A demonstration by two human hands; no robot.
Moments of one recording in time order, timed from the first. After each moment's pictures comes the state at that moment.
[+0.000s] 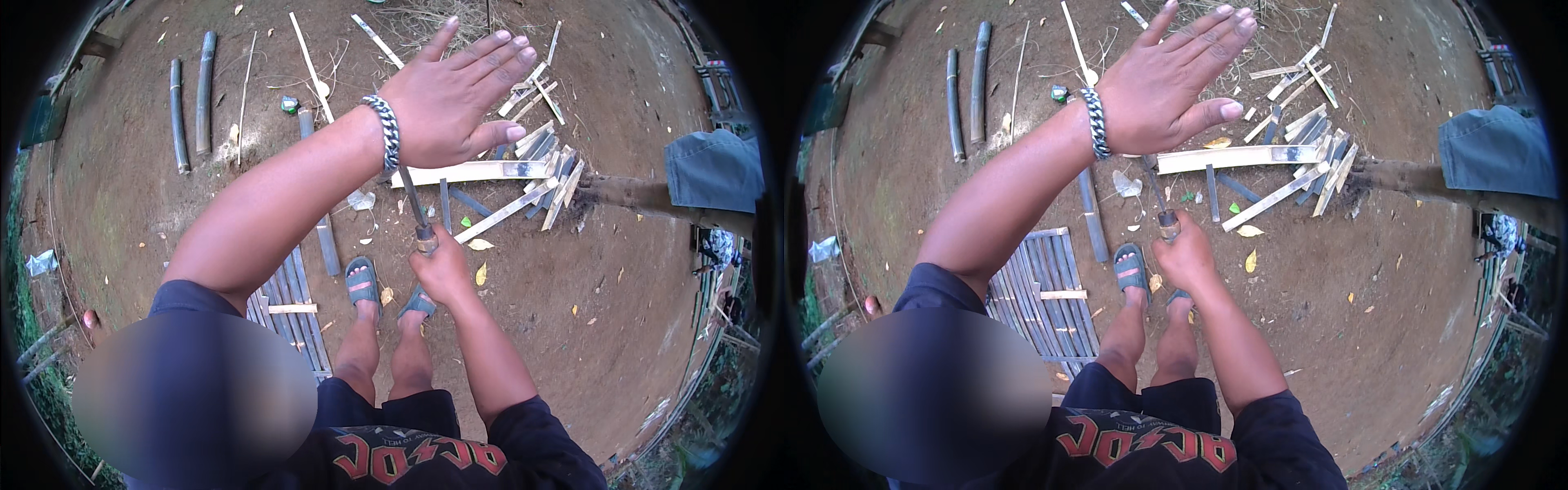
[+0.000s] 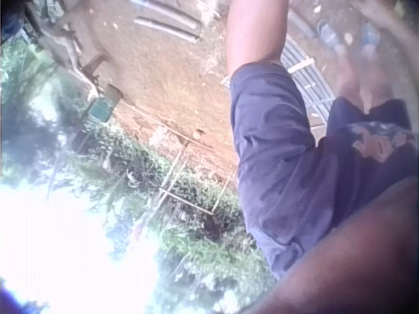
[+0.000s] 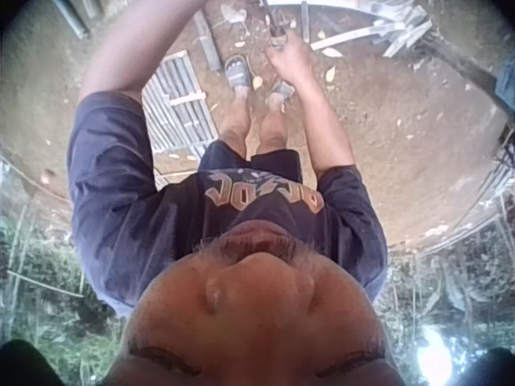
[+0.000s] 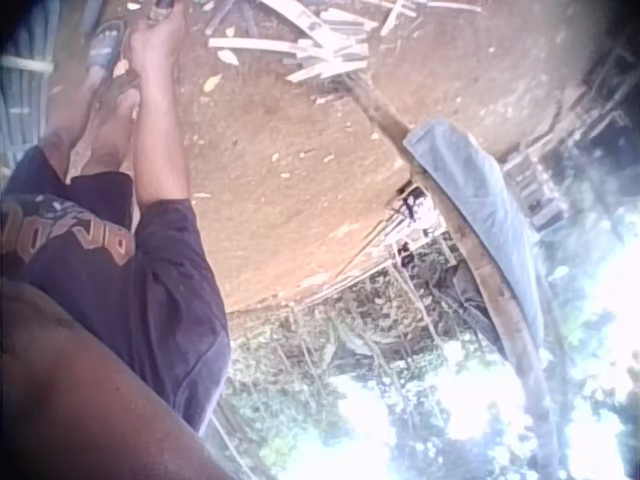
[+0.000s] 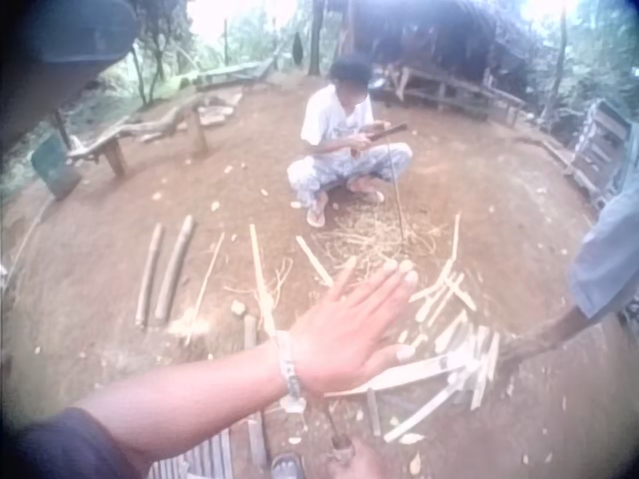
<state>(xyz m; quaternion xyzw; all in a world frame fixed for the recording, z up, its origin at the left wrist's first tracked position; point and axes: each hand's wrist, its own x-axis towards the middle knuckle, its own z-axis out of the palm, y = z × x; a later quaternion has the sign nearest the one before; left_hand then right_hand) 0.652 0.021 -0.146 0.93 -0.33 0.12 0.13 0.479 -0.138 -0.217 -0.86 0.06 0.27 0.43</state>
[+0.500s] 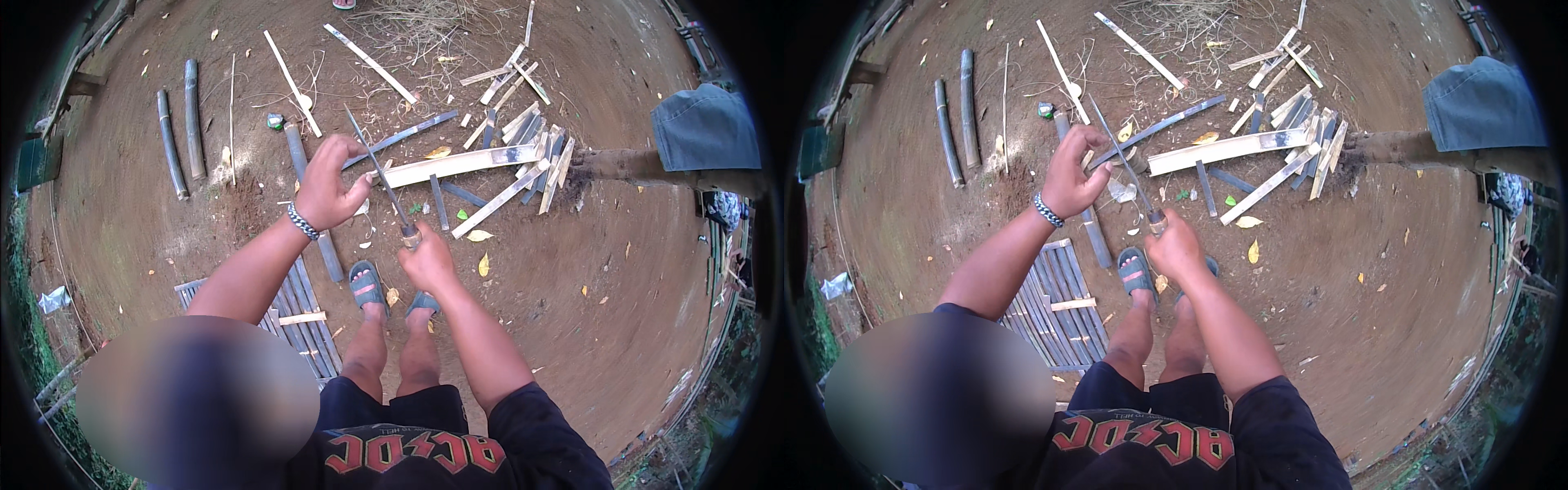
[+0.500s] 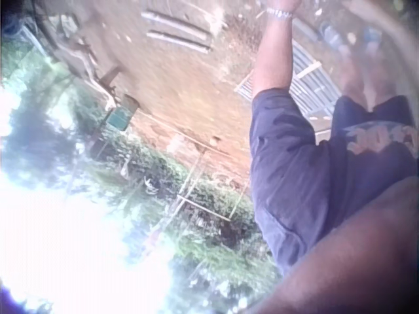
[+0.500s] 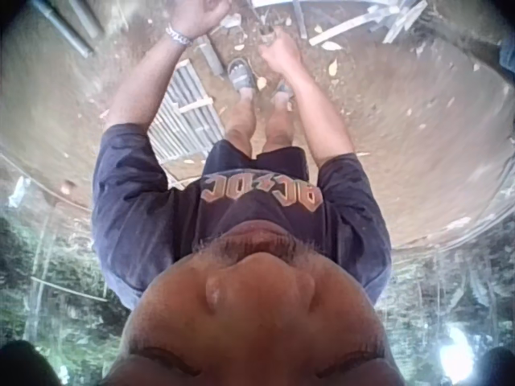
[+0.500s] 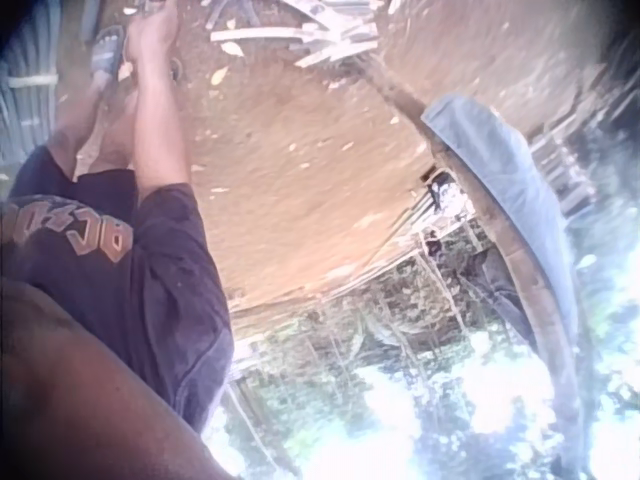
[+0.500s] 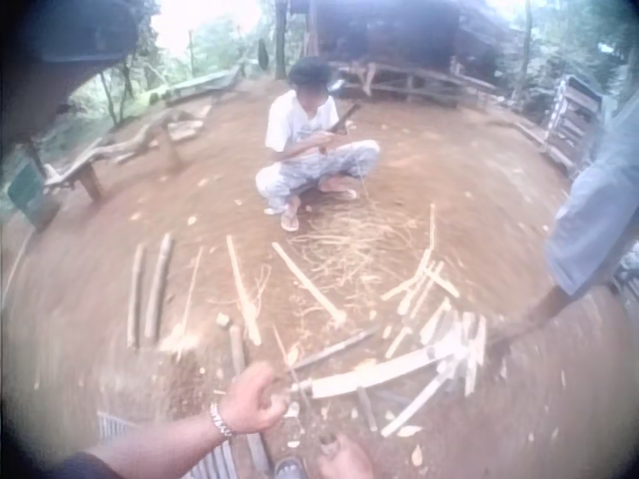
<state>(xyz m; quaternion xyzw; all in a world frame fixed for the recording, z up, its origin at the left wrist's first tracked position) 0.569 0.079 -0.216 0.89 -0.15 0.05 0.43 0.479 -0.146 -0.250 -0.88 0.08 0.28 0.38</state>
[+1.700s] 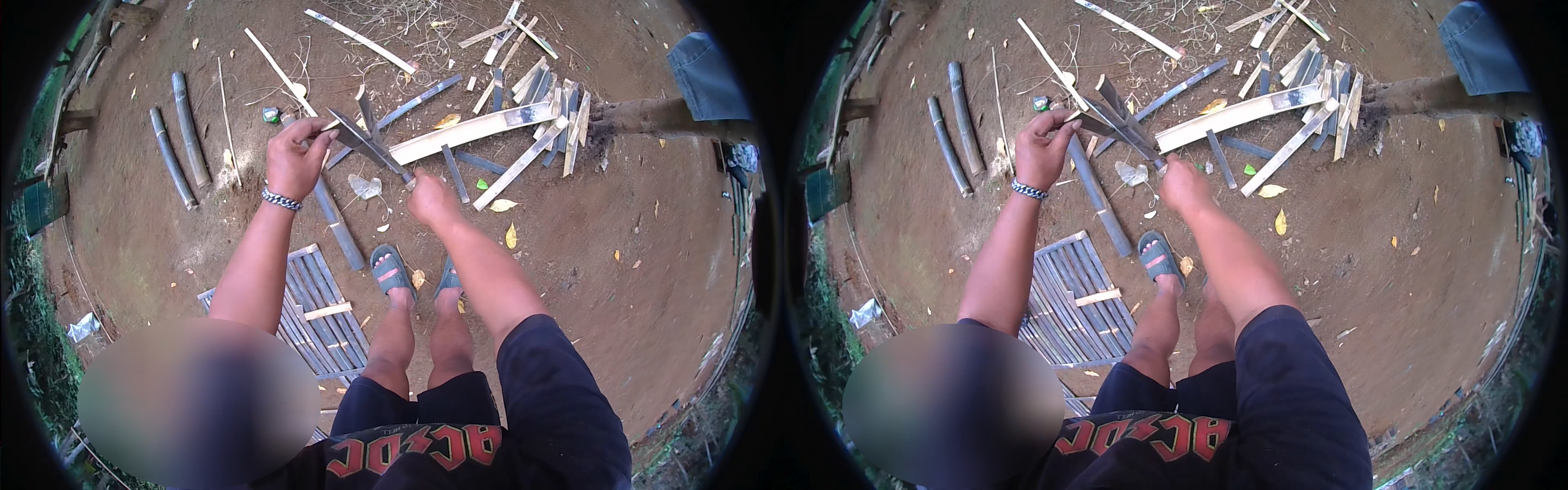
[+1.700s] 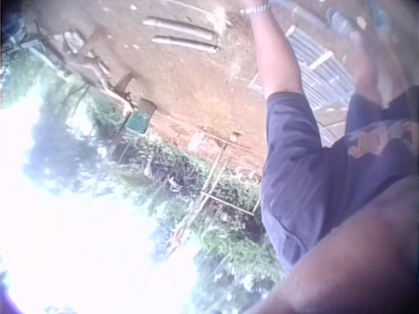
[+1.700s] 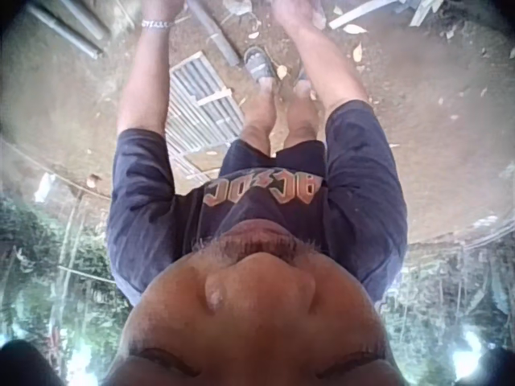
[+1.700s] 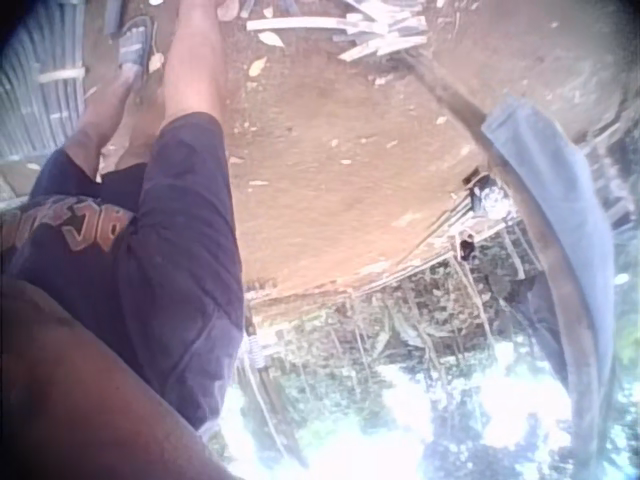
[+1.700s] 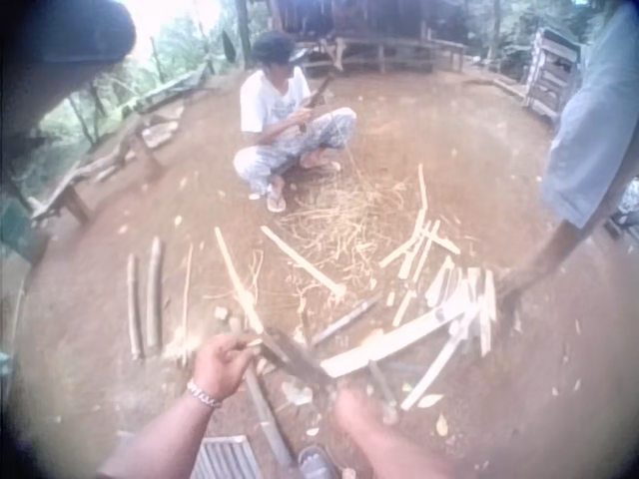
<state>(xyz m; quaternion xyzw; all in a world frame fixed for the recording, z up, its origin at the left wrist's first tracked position) 0.585 0.110 -0.262 0.91 -0.03 0.06 0.40 0.536 -0.131 -0.359 -0.91 0.03 0.35 0.23</state>
